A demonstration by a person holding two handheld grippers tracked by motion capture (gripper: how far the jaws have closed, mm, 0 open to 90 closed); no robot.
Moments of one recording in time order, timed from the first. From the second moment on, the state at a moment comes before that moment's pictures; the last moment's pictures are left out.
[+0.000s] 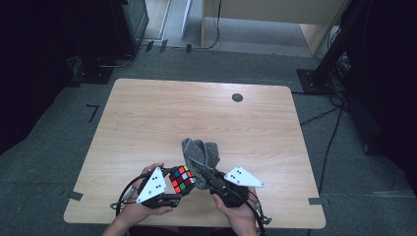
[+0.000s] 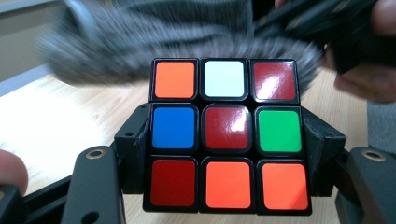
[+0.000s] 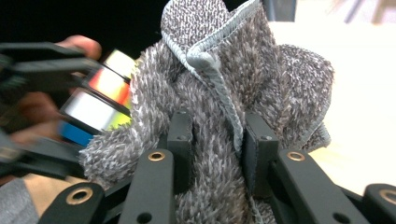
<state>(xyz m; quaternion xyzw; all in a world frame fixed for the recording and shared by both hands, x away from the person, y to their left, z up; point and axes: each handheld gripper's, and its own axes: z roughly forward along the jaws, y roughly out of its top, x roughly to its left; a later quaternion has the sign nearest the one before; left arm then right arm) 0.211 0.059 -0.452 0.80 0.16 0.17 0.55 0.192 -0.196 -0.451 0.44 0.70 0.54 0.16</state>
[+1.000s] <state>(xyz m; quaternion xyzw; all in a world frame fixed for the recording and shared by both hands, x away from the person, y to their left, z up) 0.212 0.065 -0.449 0.79 0.17 0.17 0.57 0.193 -0.199 -0.450 0.43 0.70 0.54 0.17</state>
